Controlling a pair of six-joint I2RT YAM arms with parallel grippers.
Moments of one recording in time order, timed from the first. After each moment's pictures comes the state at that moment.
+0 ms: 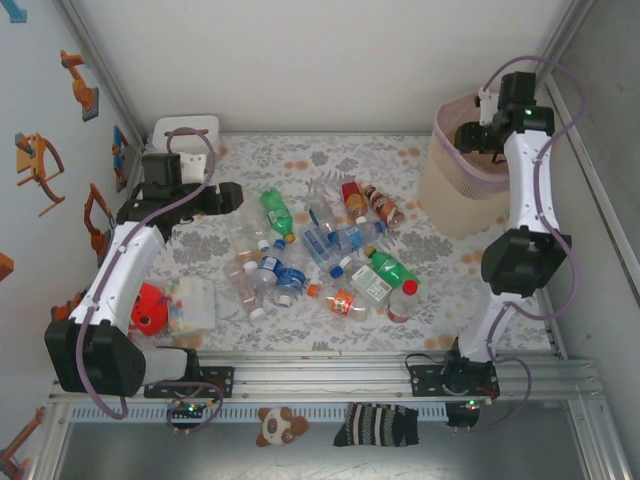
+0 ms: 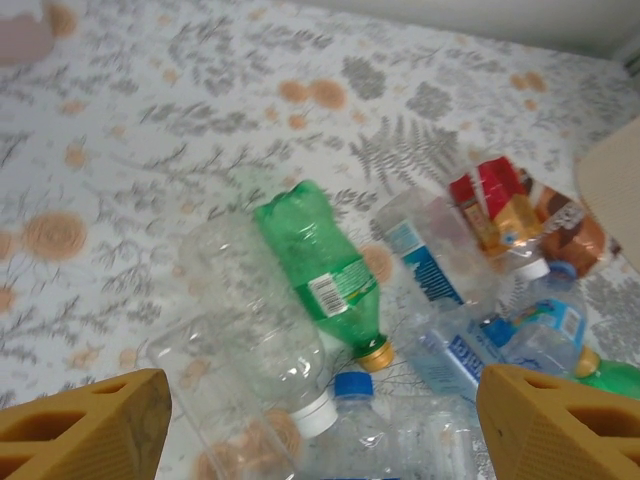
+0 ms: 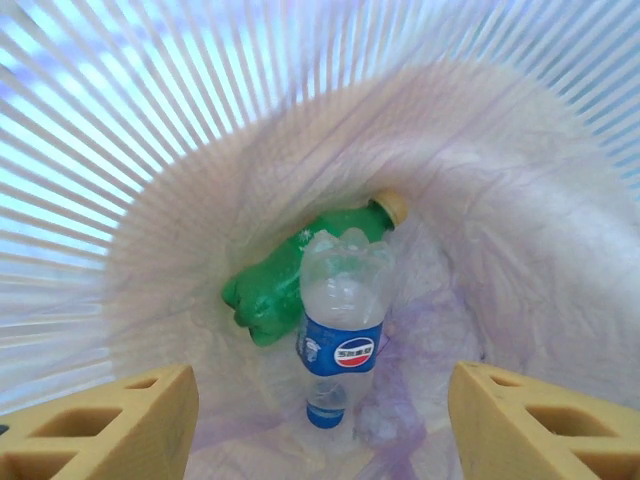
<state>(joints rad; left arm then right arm) -0.15 1.30 1.16 -0.61 0.32 -0.17 -0.11 1.92 2.15 -1.12 -0.09 -0.15</state>
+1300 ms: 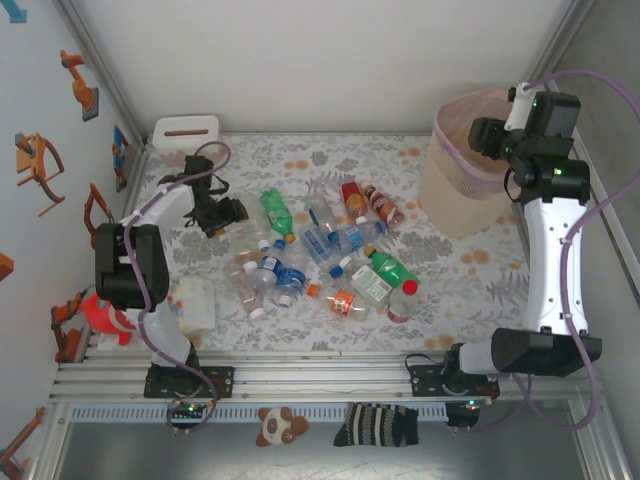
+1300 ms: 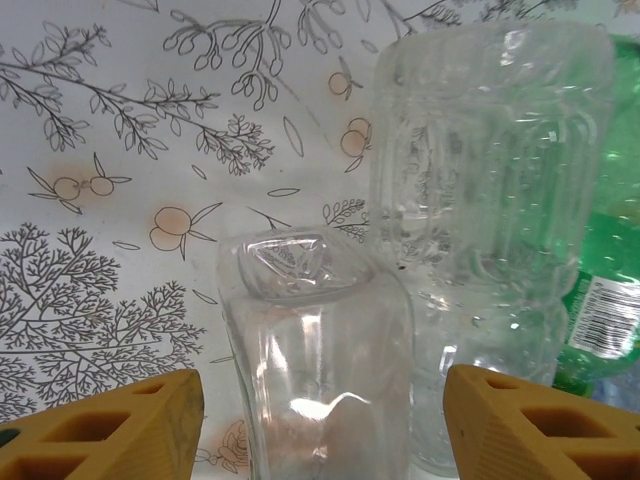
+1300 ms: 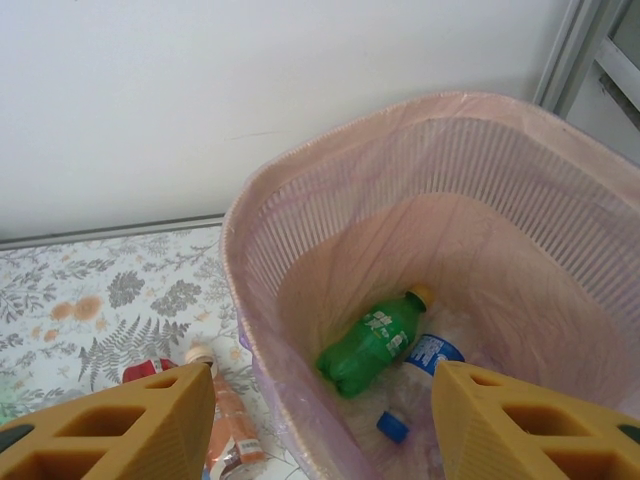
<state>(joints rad) -0.14 1.83 1.31 -0.78 0.24 -0.47 -0.08 1.38 1.77 -0.86 -0.13 0.07</state>
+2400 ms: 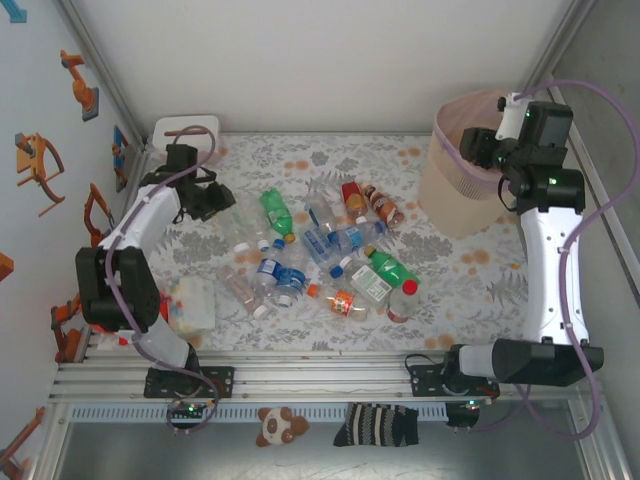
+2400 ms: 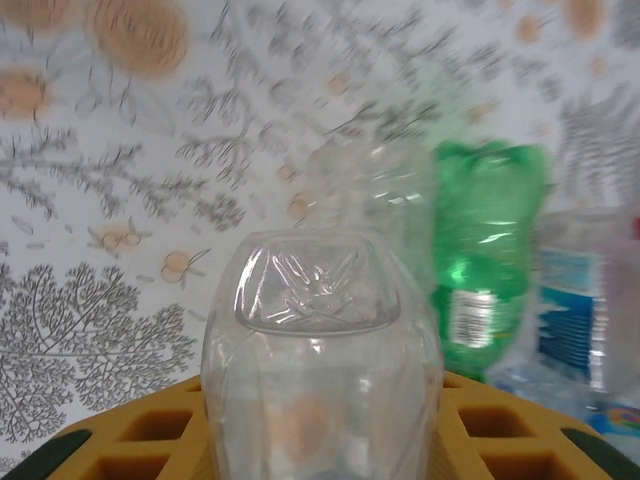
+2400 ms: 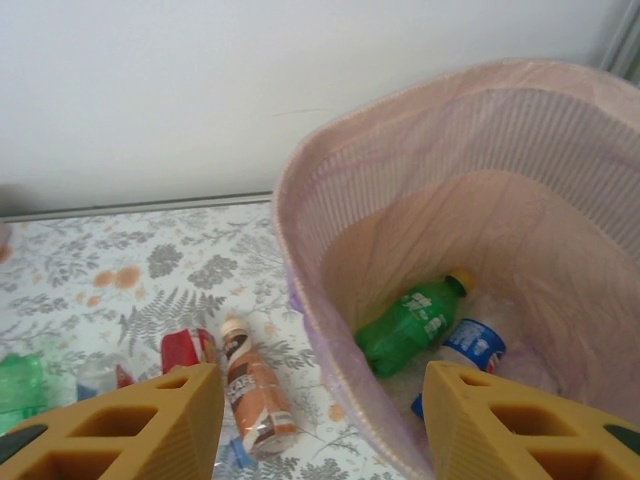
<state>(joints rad) -0.11 1.64 1.32 -0.73 0.25 -0.48 -0.05 1.32 1.68 -0.83 -0.20 0.07</state>
